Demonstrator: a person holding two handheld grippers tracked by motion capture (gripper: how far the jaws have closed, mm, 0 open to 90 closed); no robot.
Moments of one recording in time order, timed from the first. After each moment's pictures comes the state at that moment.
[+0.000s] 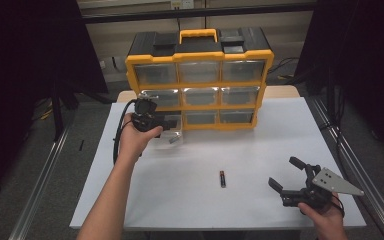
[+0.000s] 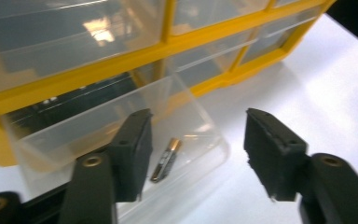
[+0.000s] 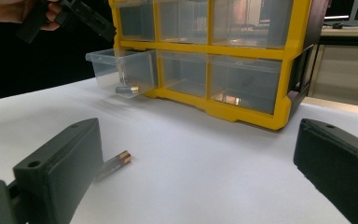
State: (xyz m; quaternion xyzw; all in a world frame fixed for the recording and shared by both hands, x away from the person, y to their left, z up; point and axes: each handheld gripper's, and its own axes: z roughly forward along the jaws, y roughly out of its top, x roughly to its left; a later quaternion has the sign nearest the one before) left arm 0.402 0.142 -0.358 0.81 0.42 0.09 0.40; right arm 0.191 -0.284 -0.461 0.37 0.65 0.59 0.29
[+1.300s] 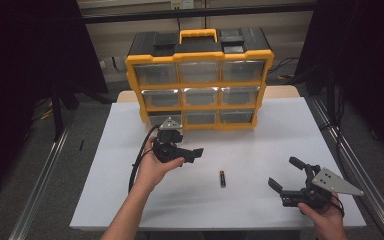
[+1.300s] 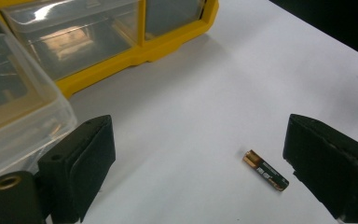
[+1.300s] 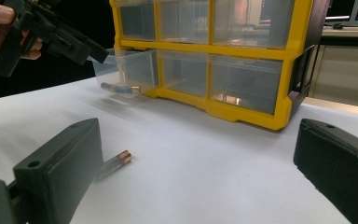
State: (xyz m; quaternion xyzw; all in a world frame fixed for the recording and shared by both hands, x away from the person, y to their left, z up) left arm 0.341 0.096 -0.397 0.83 0.34 0.06 0.44; right arm 0.191 -0.283 -0.461 0.37 0.65 0.59 0.29
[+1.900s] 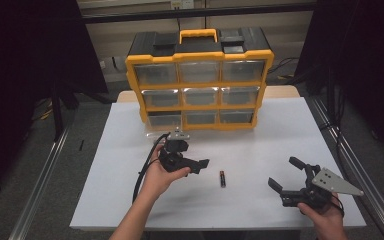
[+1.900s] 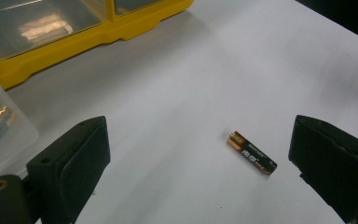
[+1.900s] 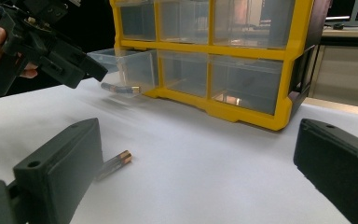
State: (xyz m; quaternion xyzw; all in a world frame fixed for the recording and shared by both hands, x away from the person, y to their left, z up) left arm 0.327 0.085 -0.417 0.84 0.32 0.05 0.44; right arm 0.190 -0.283 -0.461 0.37 0.65 0.59 0.29
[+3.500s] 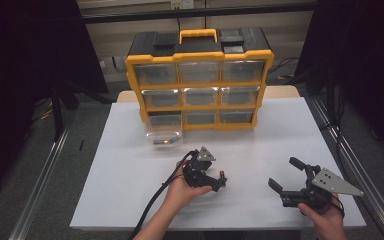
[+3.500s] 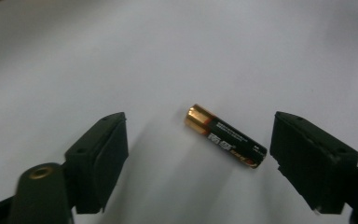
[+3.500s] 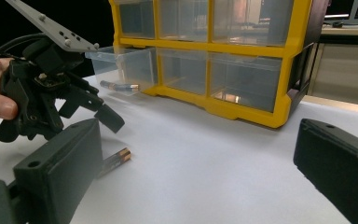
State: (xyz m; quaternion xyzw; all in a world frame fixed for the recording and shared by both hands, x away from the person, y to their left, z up) left arm 0.305 0.028 -0.472 0.88 0.26 0.03 0.39; right arm 0.190 -0.283 -0.462 0.37 0.65 0.59 0.30
